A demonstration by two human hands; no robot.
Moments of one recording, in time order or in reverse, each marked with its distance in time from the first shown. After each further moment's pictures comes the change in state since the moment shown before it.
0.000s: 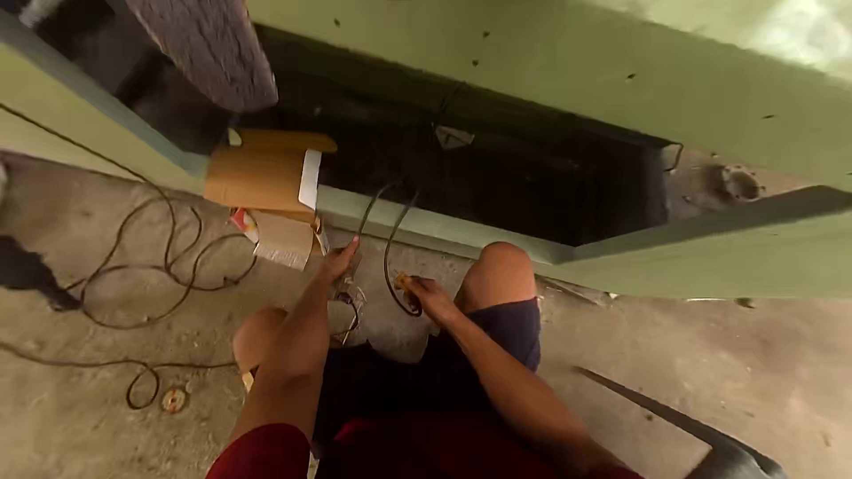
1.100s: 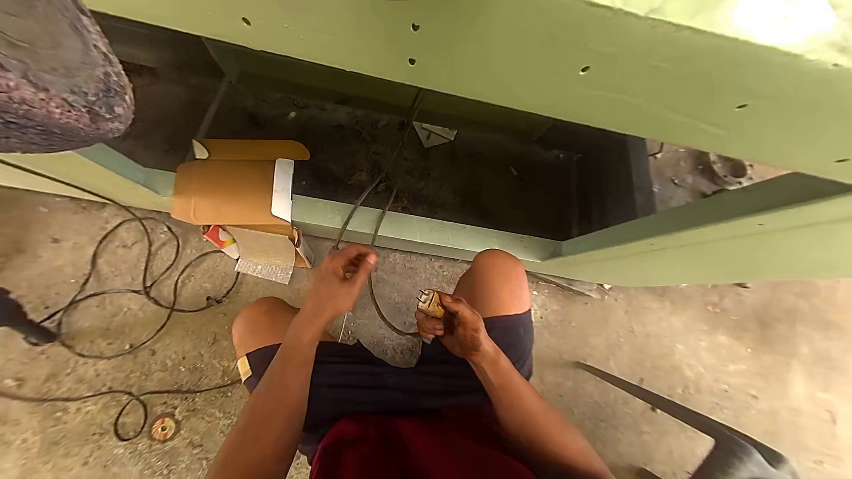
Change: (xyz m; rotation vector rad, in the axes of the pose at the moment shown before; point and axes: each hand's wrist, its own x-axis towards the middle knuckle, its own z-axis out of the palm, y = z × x) left_hand -0.117 0.101 0.011 0.013 0.036 0.725; right_hand -0.066 -0.015 -0.040 0.732 -0.260 -0.417
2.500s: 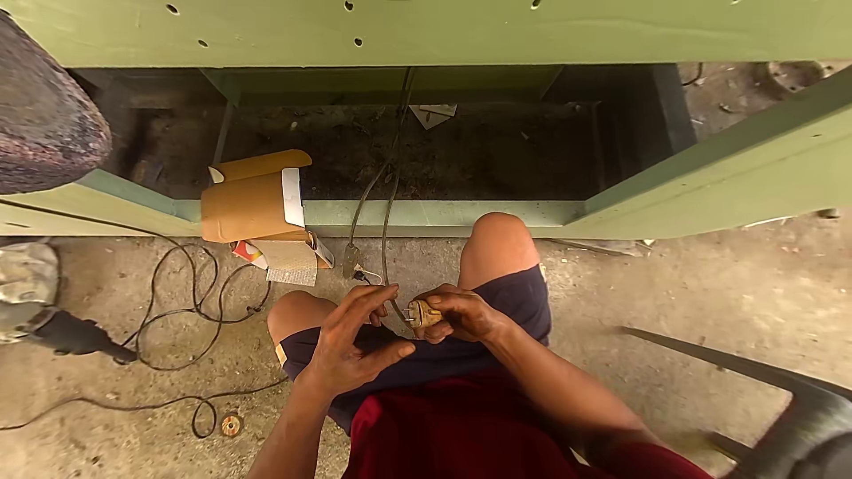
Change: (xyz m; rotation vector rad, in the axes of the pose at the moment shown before) left_hand -0.084 0.054 -0.004 -0.115 -0.052 0.513; right_hand 0.007 -0.018 0.032 0.023 -0.351 0.123
